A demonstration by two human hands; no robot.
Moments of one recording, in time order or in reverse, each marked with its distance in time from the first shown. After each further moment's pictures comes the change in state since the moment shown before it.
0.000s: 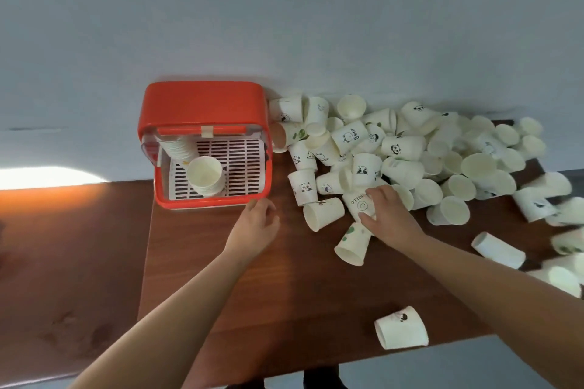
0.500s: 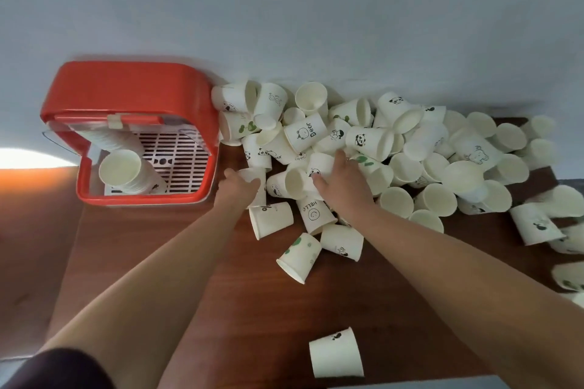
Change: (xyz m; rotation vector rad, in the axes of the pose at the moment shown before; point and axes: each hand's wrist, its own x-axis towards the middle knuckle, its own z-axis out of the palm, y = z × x) left_hand 0.131 0.065 0.093 0.022 0.073 -0.612; right_hand 0.101 0.047 -0.005 0.097 0.073 0.051
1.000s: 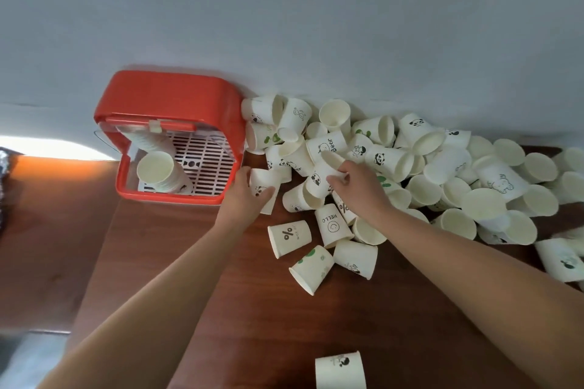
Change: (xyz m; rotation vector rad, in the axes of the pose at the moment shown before) left_hand -0.043 -0.019 -0.035 -0.181 0.126 0.256; right_hand 0.015 -0.007 -0.029 0.302 -0.086 -0.157
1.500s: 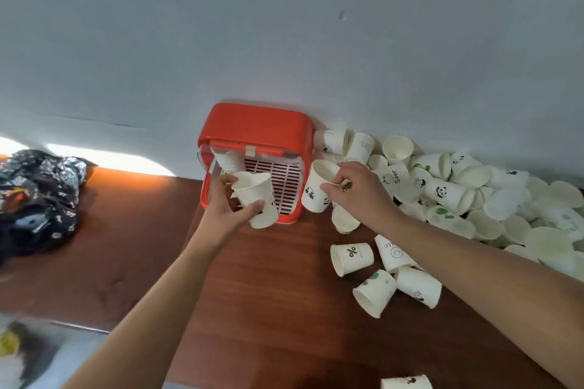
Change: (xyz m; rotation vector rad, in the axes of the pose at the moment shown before) left_hand -0.051 -0.061 -0.182 -0.488 0.050 0.128; right_hand -0.025 -0.176 0.021 0.113 -0.014 -0.255
